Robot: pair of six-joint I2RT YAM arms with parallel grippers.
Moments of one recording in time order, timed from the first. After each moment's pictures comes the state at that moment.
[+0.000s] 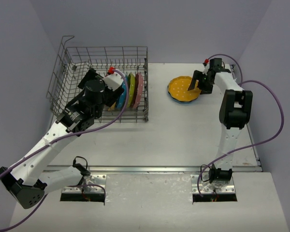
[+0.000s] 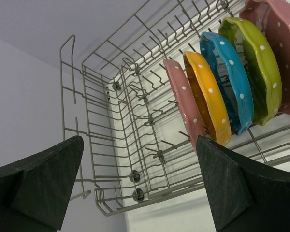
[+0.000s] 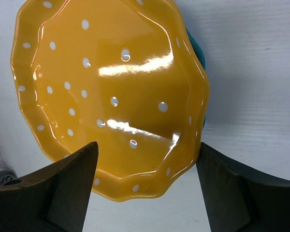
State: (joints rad) left arm -0.59 1.05 1.19 -0.46 -0.59 0.49; right arm -0.08 2.23 1.77 -0.59 -0.29 0.17
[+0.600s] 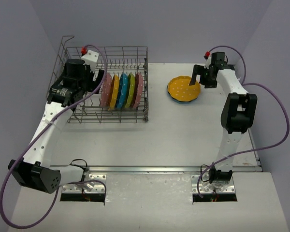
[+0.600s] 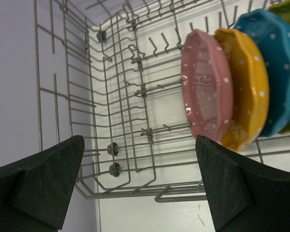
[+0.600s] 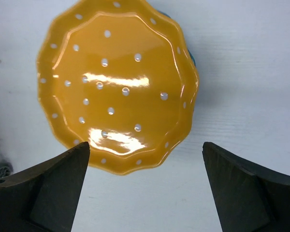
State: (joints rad) left arm -0.22 1.23 1.38 -0.65 -0.31 0.26; right arm -0.07 2.13 1.77 -0.62 -0.22 0.10
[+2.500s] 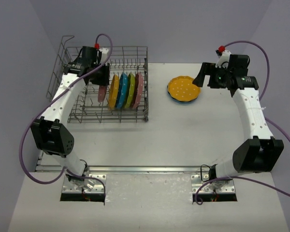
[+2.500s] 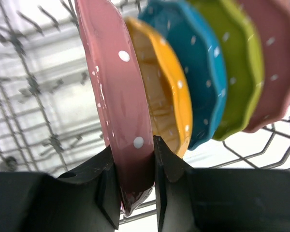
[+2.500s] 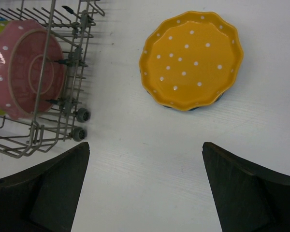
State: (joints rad) left arm -0.13 1.66 1.72 -0.88 0.08 0.03; right arm -0.06 1.47 1.43 -0.62 -0.39 0.09
